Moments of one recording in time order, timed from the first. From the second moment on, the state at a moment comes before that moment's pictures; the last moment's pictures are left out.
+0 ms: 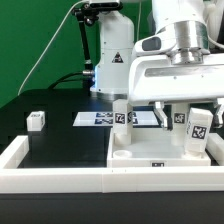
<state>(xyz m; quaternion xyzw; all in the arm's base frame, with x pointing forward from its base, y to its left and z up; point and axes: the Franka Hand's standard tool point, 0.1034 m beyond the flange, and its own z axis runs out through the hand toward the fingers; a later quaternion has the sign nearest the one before) 0.589 0.093 0.070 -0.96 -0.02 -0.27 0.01</state>
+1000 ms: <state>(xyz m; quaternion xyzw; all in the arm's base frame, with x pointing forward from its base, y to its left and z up) 0.596 0.100 0.083 -0.99 -0.02 -0.08 0.07</state>
